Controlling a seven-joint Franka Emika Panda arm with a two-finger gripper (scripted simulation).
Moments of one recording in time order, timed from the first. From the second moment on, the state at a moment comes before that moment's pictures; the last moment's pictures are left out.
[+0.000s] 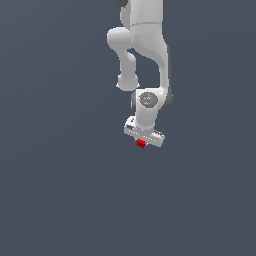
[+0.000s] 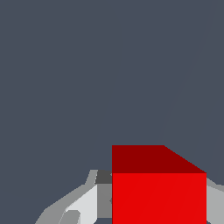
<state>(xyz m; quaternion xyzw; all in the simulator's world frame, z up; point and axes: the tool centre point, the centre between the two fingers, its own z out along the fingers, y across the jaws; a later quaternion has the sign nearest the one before) -0.070 0.074 0.020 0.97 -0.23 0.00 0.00</state>
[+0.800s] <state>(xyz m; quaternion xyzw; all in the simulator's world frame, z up) -0.039 0.030 0.052 0.97 -0.23 0.00 0.00</state>
